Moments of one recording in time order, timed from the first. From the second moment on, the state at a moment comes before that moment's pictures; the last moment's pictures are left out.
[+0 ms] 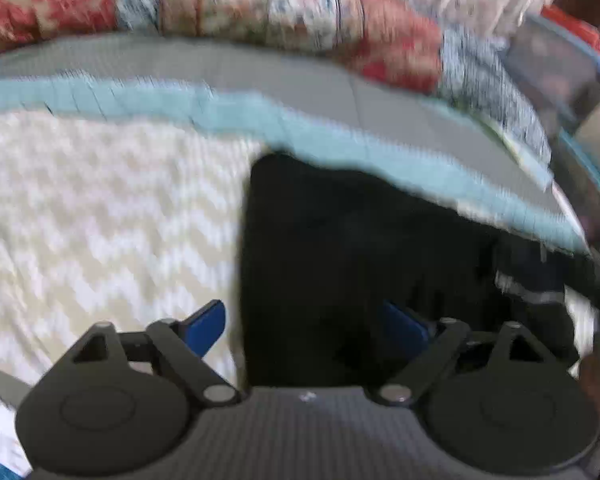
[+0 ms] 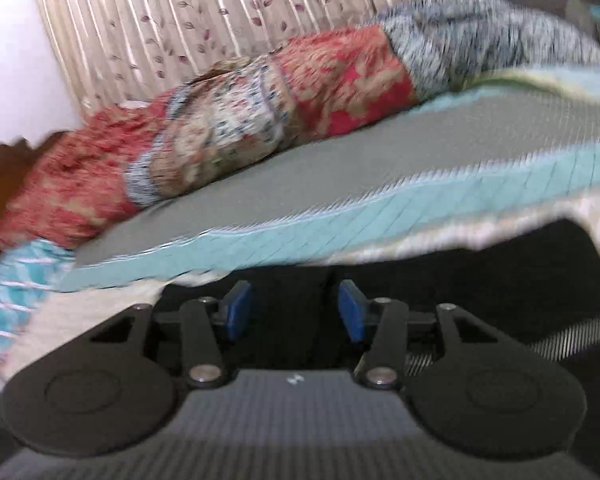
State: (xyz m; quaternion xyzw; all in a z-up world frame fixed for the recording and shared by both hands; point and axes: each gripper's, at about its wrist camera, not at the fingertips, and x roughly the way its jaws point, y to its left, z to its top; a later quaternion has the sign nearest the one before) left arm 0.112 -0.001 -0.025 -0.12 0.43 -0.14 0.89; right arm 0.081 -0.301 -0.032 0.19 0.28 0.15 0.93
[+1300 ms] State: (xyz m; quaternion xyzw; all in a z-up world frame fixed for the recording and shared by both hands) left arm 0.161 -0.035 -0.051 -0.07 0.48 -0.14 0.86; right arm 0.107 -0.310 -0.023 0.12 0.37 0.33 0.86
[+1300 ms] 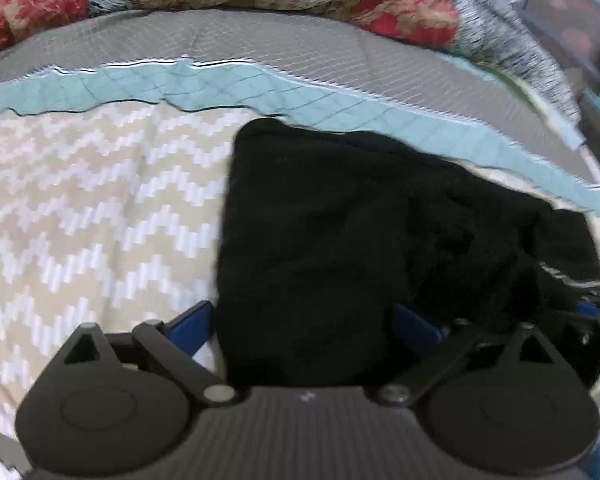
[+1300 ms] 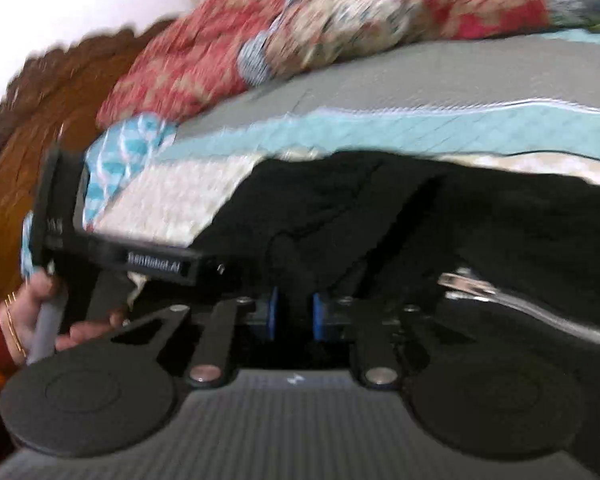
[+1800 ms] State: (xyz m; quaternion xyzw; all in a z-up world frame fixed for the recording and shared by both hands) left arm 0.149 -0.062 -0.061 0.01 0.48 -0.11 0.87; right arm 0.064 -0.335 -0.027 0.21 0.30 0.23 0.90
